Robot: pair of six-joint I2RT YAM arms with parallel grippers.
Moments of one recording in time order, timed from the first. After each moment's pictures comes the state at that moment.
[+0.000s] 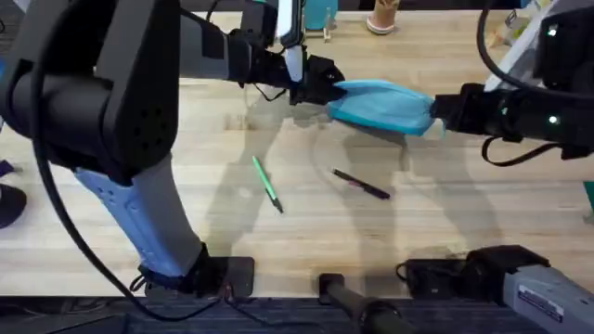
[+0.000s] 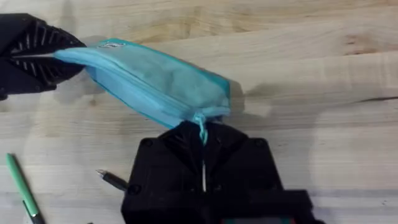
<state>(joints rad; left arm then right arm) -0.26 2.01 1.17 -0.02 1.11 1.01 0.11 1.01 0.79 -0.68 -0.03 0.26</state>
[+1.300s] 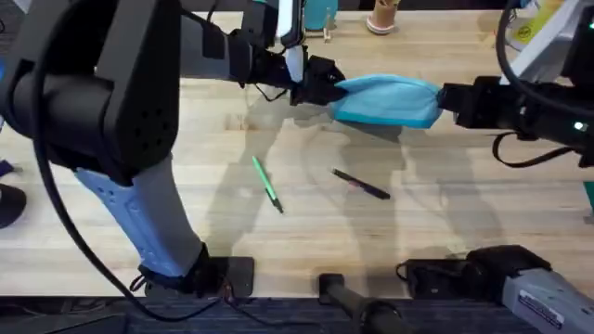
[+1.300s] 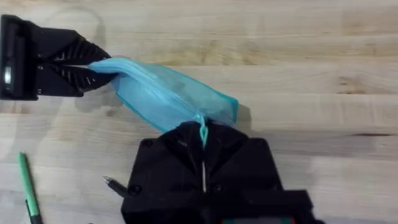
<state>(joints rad) -0.26 2.01 1.17 -0.02 1.12 1.01 0.11 0.91 0.79 -0.62 -0.06 0.17</state>
